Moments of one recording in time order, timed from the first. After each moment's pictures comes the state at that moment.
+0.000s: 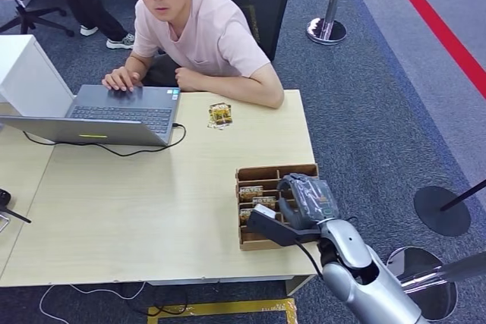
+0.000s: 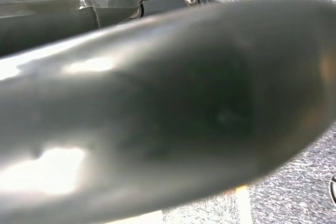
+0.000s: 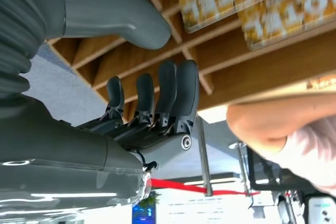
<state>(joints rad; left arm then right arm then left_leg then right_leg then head) -0.07 -0.11 1.11 -0.23 -1.33 0.13 0.08 -0.15 -0.26 0.58 -1.60 0.92 -0.08 0.14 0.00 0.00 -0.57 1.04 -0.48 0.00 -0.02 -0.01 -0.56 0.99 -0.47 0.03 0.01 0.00</state>
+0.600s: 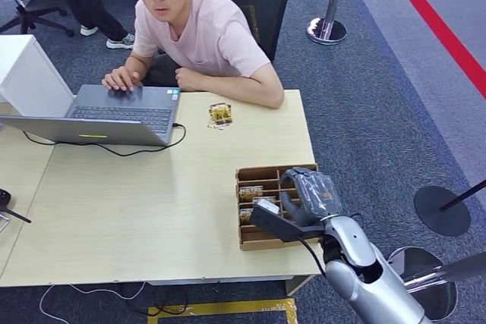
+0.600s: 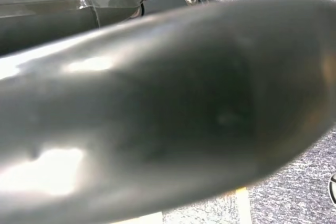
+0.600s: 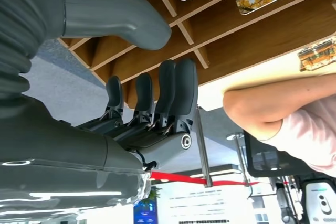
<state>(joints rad) -0.07 -0.11 1.11 -0.23 -1.33 0.13 0.07 -0.15 -0.27 0.56 -1.64 0.92 -0.08 0.13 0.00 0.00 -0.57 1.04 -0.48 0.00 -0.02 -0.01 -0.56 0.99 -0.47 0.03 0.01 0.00</state>
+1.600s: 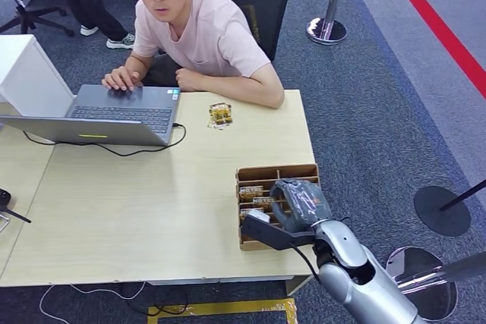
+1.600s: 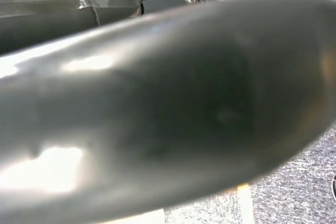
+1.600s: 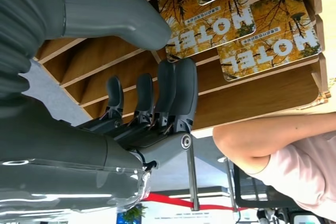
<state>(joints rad) -0.07 -0.12 1.11 -0.23 -1.34 0.13 0.08 -0.16 -0.26 0.61 -1.59 0.89 -0.03 0.13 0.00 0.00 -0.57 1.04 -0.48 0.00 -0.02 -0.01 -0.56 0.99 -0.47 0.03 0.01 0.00</state>
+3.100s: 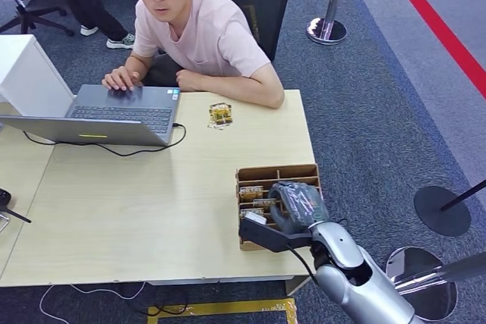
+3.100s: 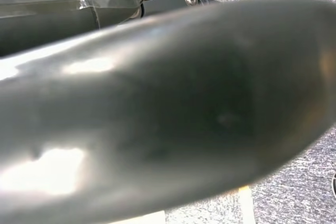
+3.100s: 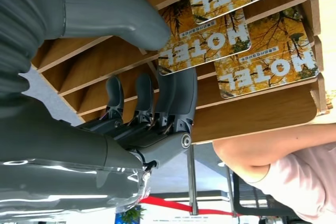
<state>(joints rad) -0.07 -0.12 1.11 -0.23 -1.34 0.13 0.08 -0.16 -0.25 0.62 -1.58 0.90 -0.01 0.14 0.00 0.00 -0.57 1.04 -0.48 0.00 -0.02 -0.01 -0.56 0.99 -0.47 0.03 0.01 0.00</state>
